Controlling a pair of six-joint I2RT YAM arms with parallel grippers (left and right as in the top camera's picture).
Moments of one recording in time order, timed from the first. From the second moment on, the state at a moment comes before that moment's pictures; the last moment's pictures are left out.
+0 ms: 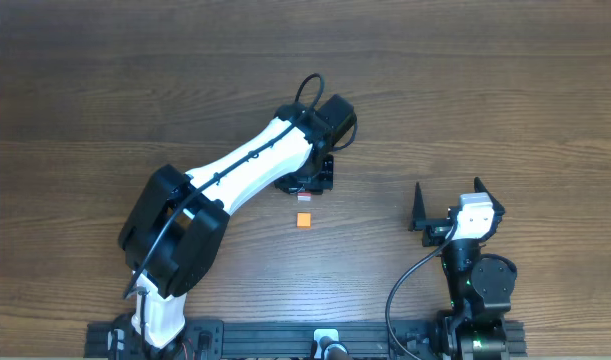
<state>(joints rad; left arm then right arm) -0.72 2.04 1.52 -1.06 0.01 -0.68 0.02 0.01 0.01 -0.07 -0.04 -0.06</state>
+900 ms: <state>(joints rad) -0.72 2.04 1.52 -1.06 0.00 -0.70 0.02 0.01 0.01 -0.07 -0.04 -0.06</state>
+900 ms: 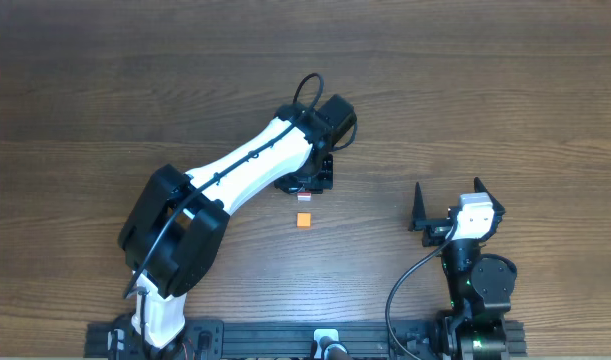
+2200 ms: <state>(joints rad) -0.72 2.04 1.50 -1.04 0.00 -0.70 0.02 0.01 0.01 -0.07 -0.04 -0.06</state>
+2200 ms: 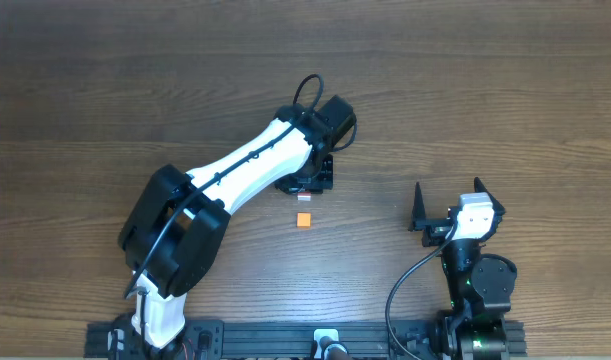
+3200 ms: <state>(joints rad) -0.72 2.04 1.50 -1.04 0.00 -0.70 0.02 0.01 0.01 -0.07 -0.04 -0.06</state>
